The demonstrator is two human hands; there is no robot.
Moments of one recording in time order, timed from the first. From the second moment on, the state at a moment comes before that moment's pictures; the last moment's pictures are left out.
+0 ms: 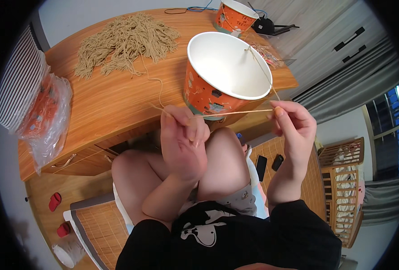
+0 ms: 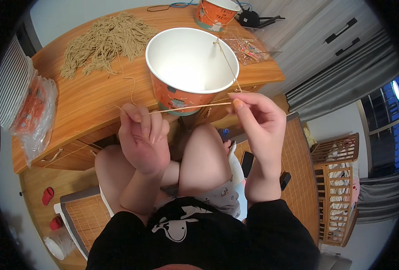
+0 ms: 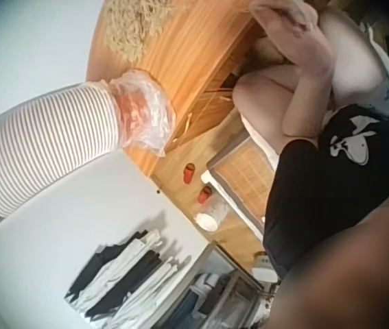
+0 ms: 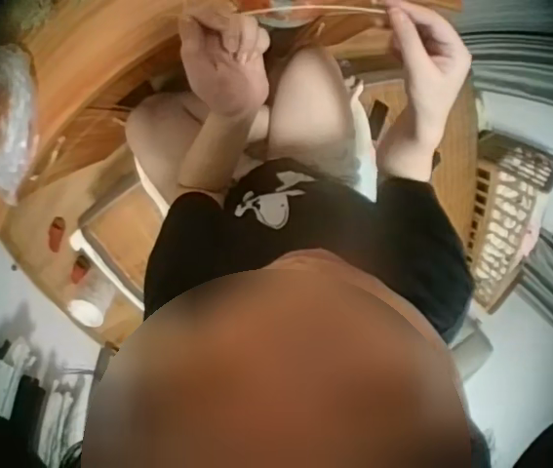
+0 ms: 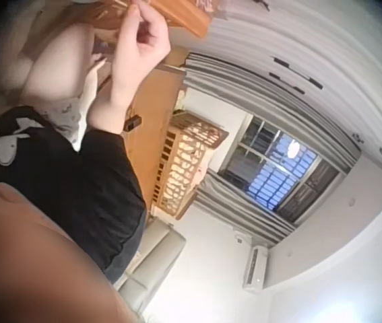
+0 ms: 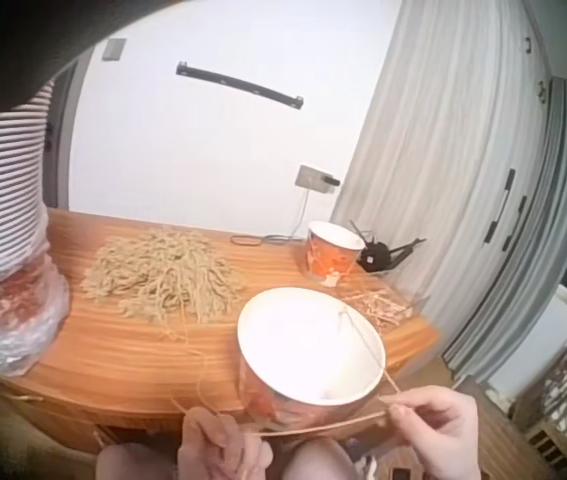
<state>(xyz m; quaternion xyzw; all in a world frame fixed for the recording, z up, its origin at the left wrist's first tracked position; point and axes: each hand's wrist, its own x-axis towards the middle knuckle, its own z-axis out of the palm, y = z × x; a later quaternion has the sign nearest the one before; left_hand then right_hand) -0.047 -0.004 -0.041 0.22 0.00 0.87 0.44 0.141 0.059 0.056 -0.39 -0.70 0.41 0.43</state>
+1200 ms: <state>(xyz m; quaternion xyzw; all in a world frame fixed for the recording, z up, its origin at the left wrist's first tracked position) -0.047 0.045 -0.064 0.49 0.43 0.76 -0.06 0.066 0.052 0.067 -0.28 -0.88 0.10 0.37</state>
